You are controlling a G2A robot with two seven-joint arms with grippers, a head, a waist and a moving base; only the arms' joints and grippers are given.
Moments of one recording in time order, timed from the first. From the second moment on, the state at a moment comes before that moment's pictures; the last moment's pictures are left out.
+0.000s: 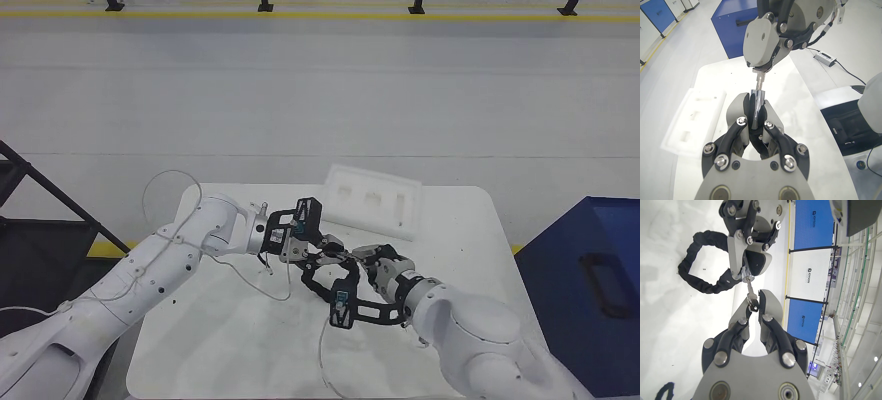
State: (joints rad) left arm 0.59 -0.92 -0.53 -1.42 0.96 -1.01 0.05; right arm -1.14 -0.96 0.90 -2.32 -1.69 -0.65 0.89
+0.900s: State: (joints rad) left arm 0.61 -0.93 -0.56 -1.41 1.08 -1.01 0.16; right arm -1.17 -0.98 1.11 -2.11 -0.85 -0.47 0.81
